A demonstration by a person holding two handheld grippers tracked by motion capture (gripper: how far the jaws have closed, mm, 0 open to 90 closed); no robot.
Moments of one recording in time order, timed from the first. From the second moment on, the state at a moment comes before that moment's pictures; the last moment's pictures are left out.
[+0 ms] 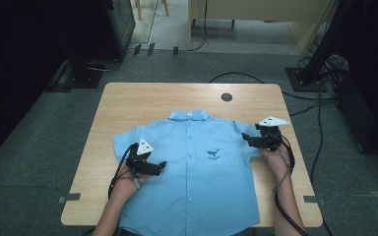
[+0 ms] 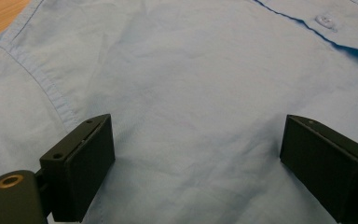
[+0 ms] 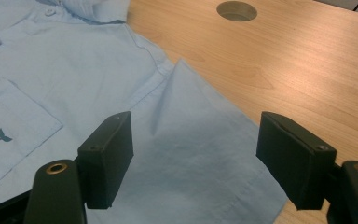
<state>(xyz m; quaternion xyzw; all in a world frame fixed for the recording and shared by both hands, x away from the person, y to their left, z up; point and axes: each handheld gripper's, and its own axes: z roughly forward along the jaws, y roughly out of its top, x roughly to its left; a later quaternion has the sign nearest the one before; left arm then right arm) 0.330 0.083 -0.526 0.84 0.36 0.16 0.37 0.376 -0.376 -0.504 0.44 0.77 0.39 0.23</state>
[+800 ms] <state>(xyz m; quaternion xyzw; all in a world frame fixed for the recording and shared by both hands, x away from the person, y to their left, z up) 0.330 0.083 -0.525 0.84 0.36 0.16 0.37 0.381 -0.403 -0.519 0.50 0.75 0.38 0.22</state>
